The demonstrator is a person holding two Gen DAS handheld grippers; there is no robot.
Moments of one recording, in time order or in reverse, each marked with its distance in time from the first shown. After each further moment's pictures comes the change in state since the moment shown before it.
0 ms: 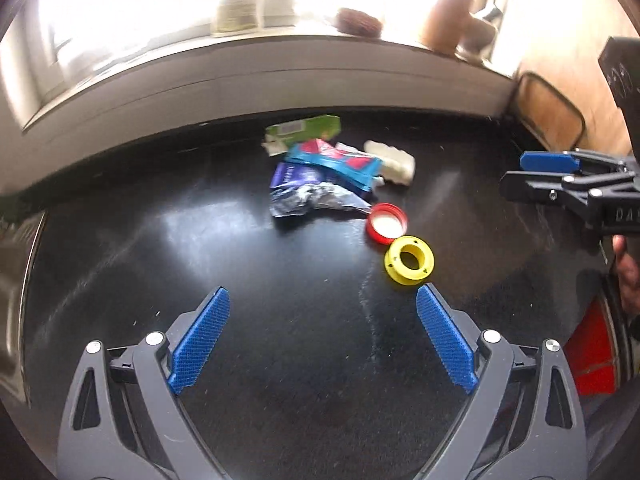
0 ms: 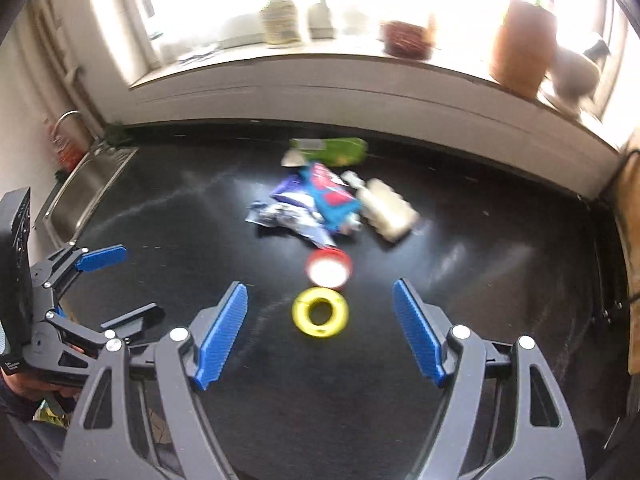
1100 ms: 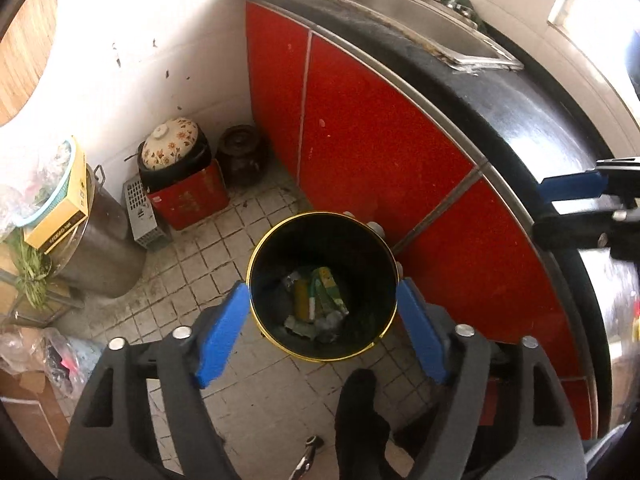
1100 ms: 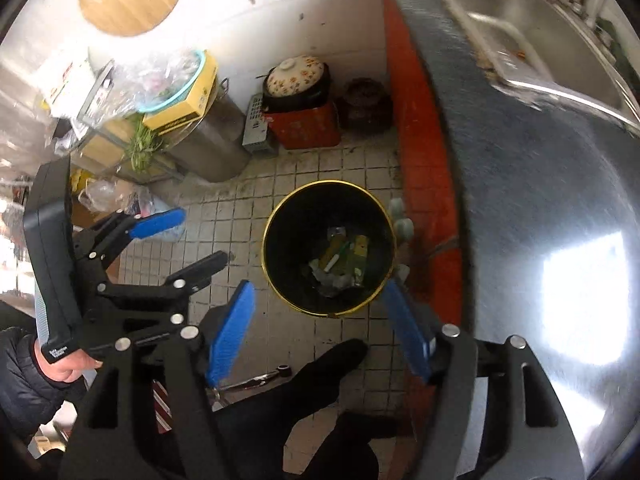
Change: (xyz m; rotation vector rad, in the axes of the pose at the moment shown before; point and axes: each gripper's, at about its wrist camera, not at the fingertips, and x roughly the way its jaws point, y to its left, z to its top) left arm -0.179 0.252 -0.445 -1.082 0.051 0.618; right arm 0.125 0.589 -0.146 -1.068 0.484 0.589
